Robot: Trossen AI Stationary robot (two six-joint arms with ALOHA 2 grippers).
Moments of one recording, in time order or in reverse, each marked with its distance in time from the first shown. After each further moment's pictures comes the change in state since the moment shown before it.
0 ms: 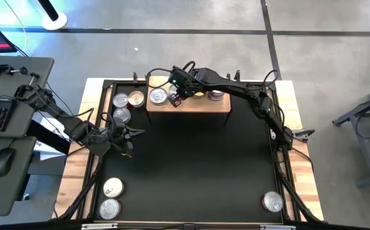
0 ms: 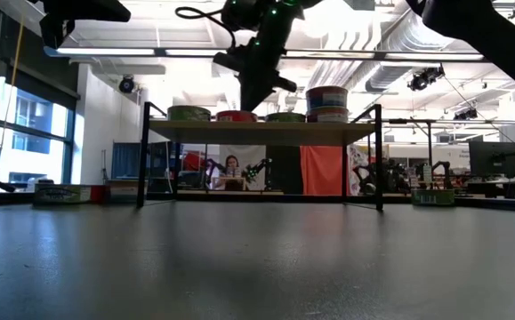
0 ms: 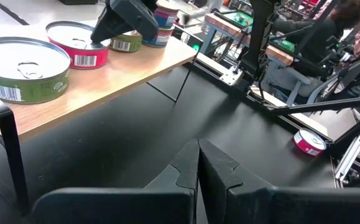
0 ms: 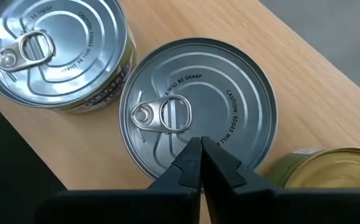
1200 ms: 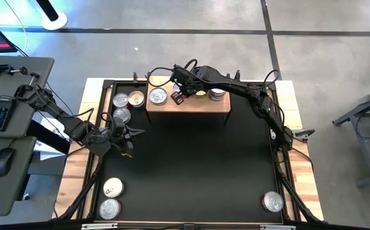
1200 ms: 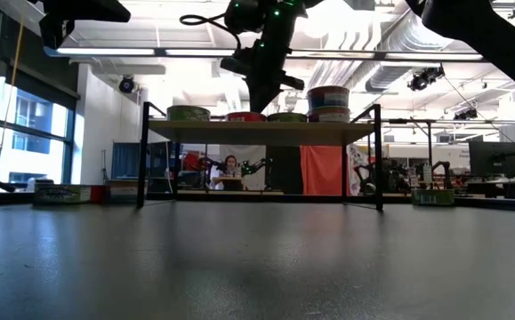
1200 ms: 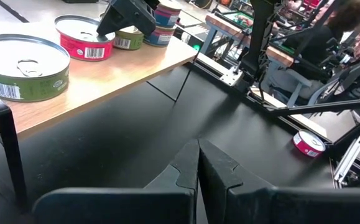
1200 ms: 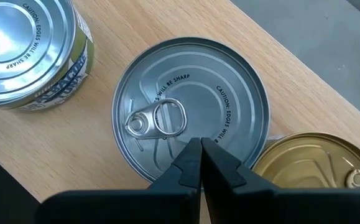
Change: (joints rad) left arm 0.000 0.000 0.000 -0.004 -0.001 -0.015; right arm -0.010 -0.009 0.023 -0.058 0.052 0.027
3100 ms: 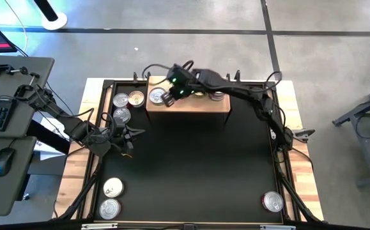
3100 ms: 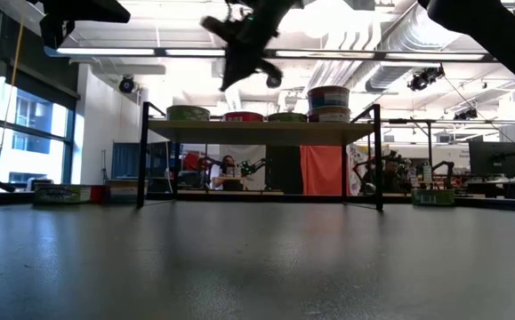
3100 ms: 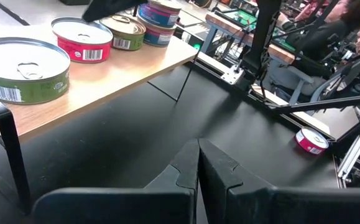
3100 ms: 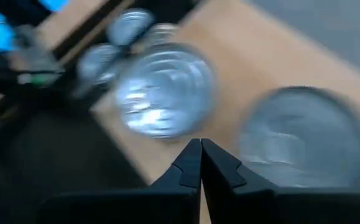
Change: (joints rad) left arm 0.000 0.000 0.000 -0.005 0.000 0.017; right arm 0.048 -0.036 0.000 0.242 -0.162 0.053
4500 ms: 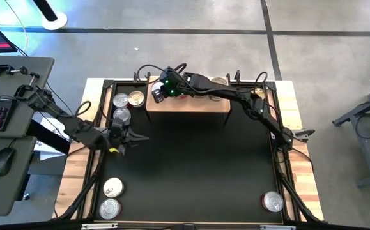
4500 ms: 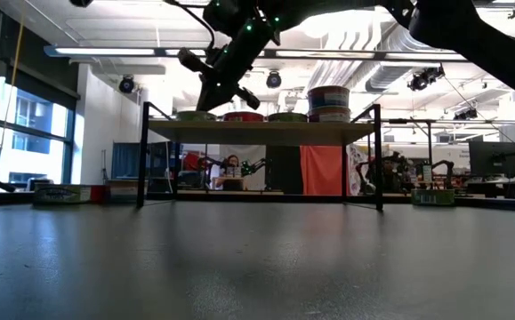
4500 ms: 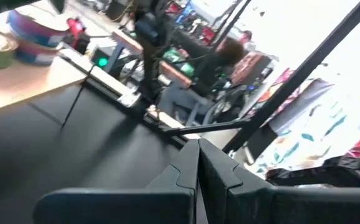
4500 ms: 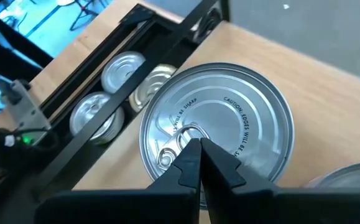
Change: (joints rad) left arm 0.024 0.000 0.000 0.481 0.284 0.183; right arm -0.026 0.139 0.002 0.251 0.071 0.072
